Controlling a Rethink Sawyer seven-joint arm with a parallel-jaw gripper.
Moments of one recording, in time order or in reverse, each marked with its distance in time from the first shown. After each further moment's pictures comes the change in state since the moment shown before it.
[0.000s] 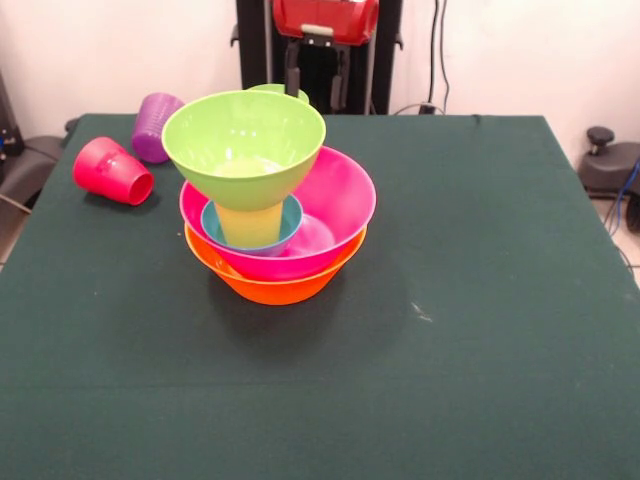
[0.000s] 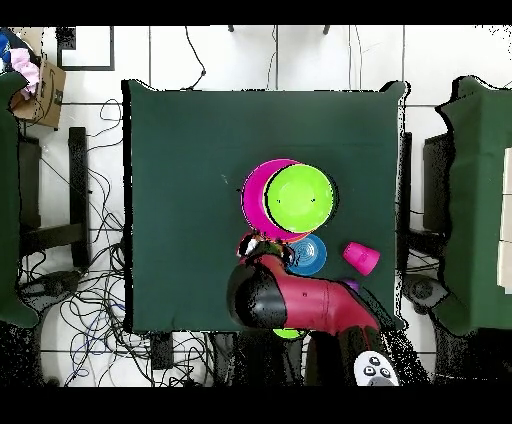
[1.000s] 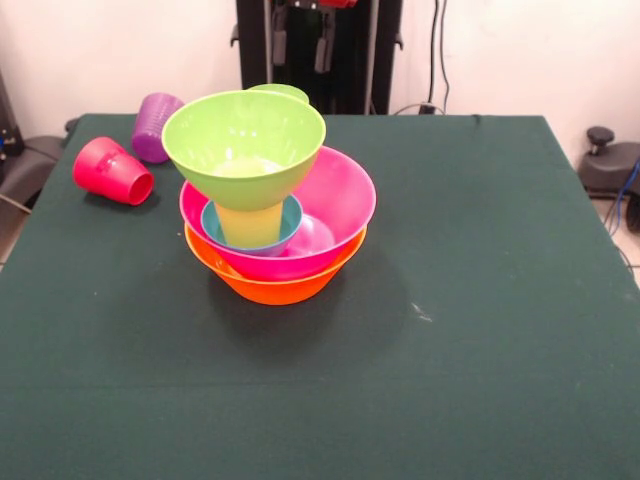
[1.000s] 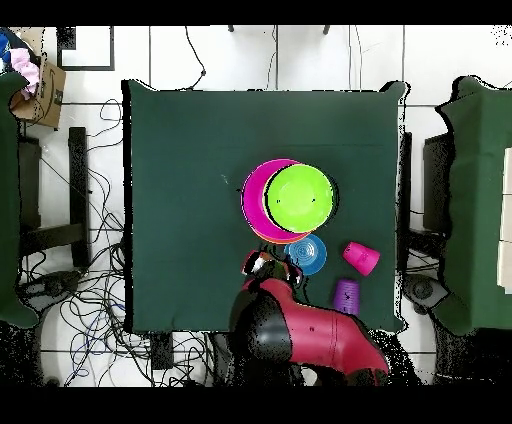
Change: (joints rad) arm -0.034 -0.131 -0.017 0.118 0.000 -0.038 0.000
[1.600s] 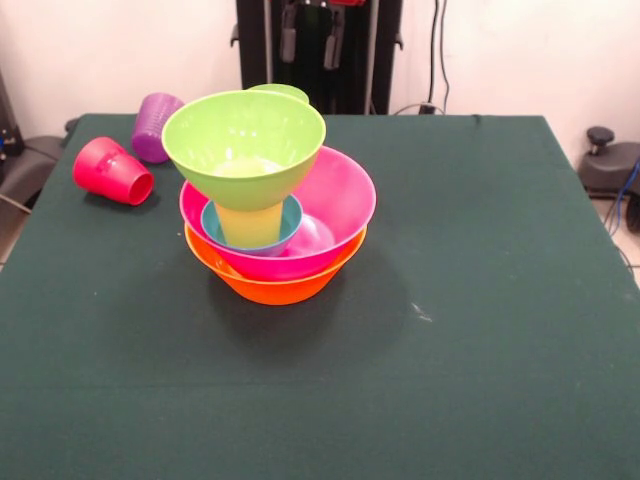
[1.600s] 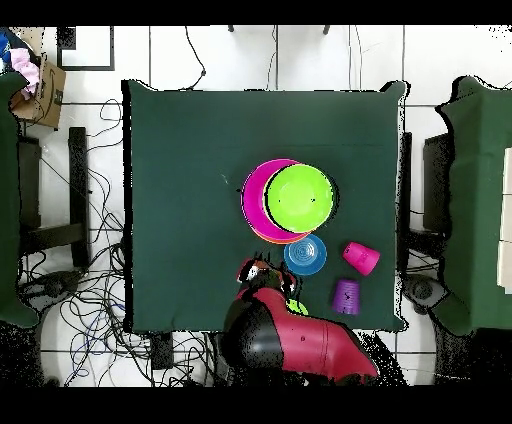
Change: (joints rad) arm 0.044 0.034 -0.048 0.033 0.000 -0.076 0.000
